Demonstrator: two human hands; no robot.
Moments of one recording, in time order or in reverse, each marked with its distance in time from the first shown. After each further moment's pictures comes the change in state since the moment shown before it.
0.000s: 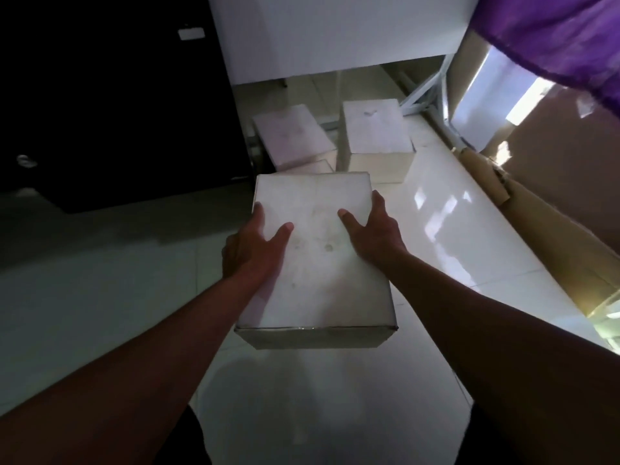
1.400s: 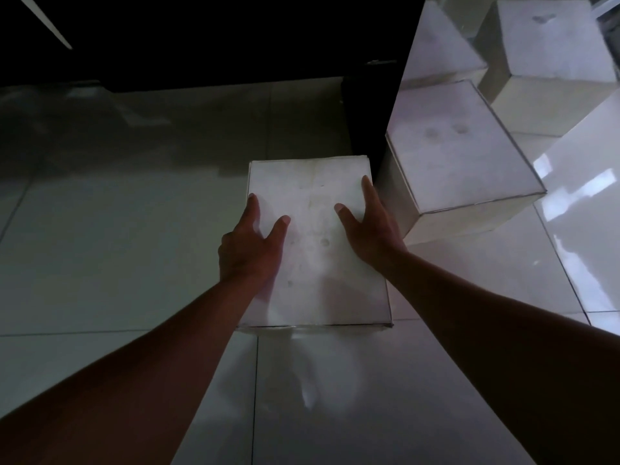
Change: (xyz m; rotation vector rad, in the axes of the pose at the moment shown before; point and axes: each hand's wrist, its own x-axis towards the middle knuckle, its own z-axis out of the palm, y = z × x) left_hand 0.080 -0.248 0.034 0.073 0.138 -0.236; right_hand 0.043 0.048 0.290 -0.031 -0.214 -0.180
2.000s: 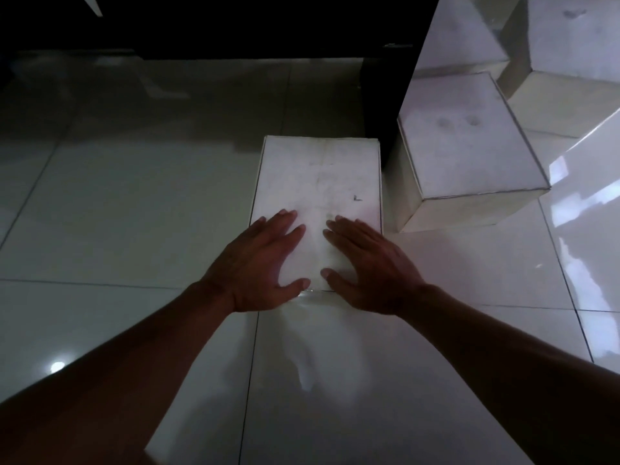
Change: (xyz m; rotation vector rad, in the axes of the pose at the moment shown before) left_hand -0.062 -0.039 -0.037 0.434 -0.160 0.928; right_hand -0.084 0.016 -0.021 -0.484 -0.220 -0.816
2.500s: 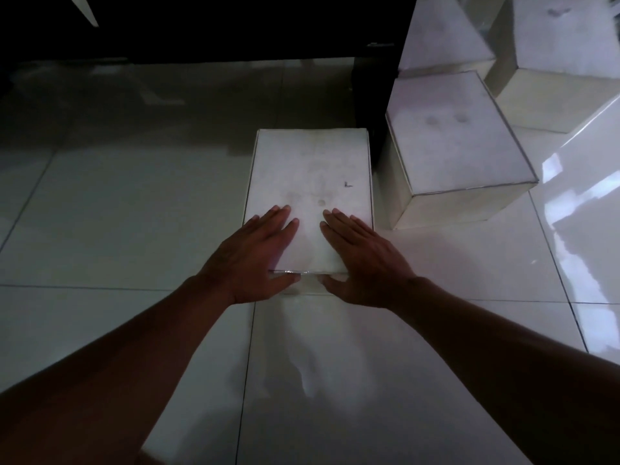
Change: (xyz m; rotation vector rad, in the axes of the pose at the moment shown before) left_hand 0.005 0.004 -0.003 -0.030 -0.035 -0.021; right_hand -0.001 0.003 -0.001 -0.135 -0.139 0.029
